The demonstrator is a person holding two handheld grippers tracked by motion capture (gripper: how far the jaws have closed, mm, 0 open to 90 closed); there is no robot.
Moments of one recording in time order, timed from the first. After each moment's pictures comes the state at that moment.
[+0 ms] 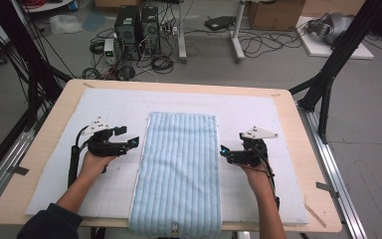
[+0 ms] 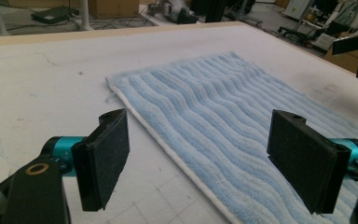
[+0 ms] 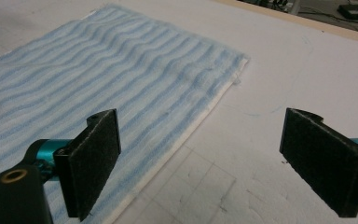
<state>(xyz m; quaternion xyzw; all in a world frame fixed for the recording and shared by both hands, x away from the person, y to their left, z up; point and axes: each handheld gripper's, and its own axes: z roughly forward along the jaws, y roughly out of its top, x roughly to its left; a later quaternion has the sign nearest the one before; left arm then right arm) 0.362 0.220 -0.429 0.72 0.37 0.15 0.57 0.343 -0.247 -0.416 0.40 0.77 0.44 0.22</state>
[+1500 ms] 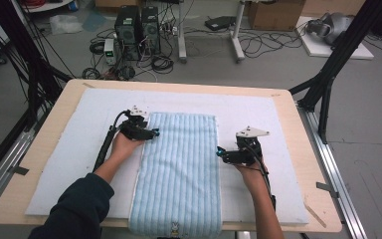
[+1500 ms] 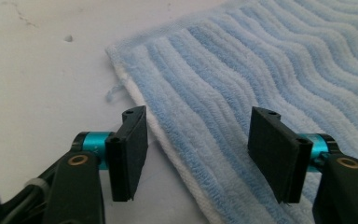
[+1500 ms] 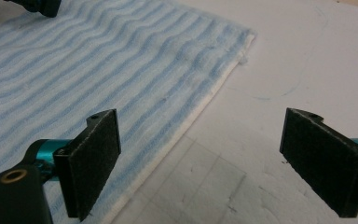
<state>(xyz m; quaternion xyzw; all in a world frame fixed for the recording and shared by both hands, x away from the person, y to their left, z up) 0.439 0.146 -0.450 0.79 0.42 0.18 0.40 0.354 -0.236 -0.428 0.42 0.78 0.41 0.20</state>
